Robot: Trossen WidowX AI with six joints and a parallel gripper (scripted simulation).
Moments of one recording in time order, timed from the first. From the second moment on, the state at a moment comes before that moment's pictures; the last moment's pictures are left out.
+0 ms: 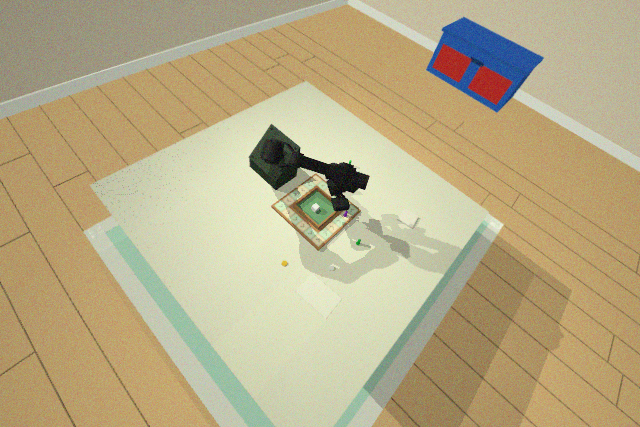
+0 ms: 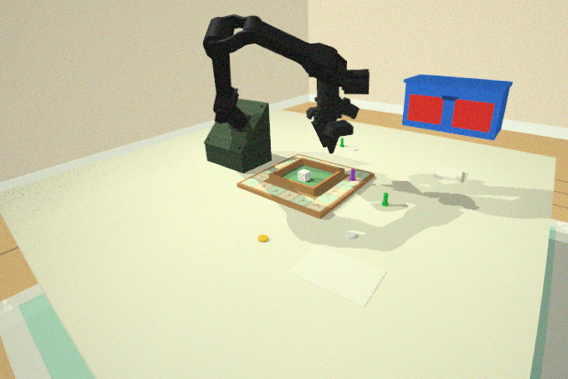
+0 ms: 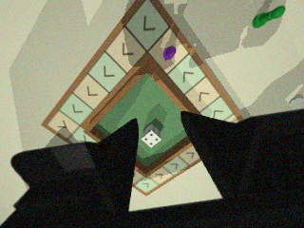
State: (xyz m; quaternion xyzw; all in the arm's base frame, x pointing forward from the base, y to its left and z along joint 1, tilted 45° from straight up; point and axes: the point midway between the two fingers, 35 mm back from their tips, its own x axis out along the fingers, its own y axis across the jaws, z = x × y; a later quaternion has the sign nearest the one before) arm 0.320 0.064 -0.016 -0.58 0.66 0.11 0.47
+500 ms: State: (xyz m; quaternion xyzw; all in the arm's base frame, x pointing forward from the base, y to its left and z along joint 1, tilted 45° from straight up) arm 0.371 0.083 -0.053 -0.40 0.65 -0.12 0.63
